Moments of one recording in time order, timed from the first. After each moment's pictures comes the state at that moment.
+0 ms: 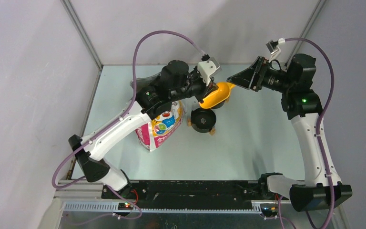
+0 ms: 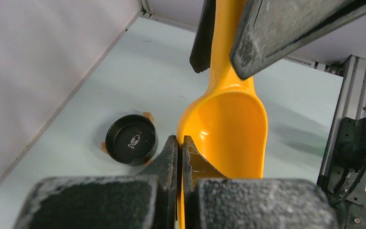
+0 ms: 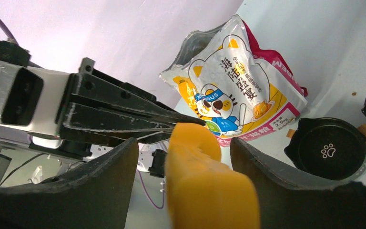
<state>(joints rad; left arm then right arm) -0.89 1.52 1.71 -0.41 0.17 0.13 0.08 1.18 1.41 -0.39 -0.95 0.69</state>
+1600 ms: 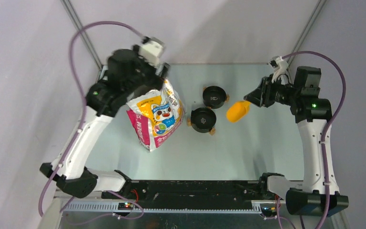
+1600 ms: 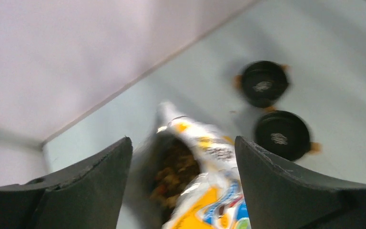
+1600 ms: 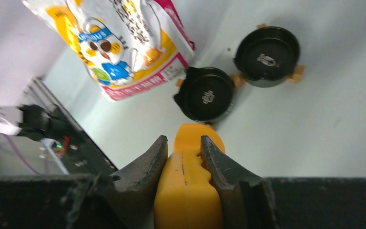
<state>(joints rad) -0.64 1.33 1.73 -0.68 -0.06 0.23 -0.07 1.14 1.41 -0.84 -0.85 0.01</state>
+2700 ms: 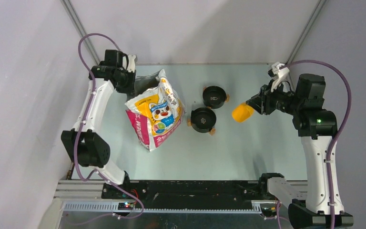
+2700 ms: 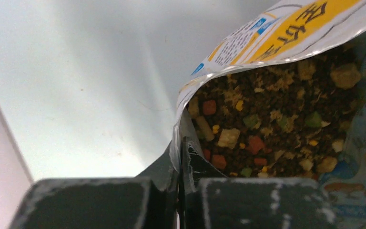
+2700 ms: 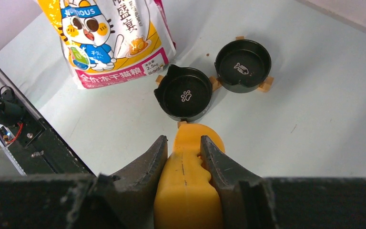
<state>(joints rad) -0.08 1.59 1.67 -1.02 0.09 0.08 -0.01 1.00 1.40 -0.91 -0.72 -0.18</state>
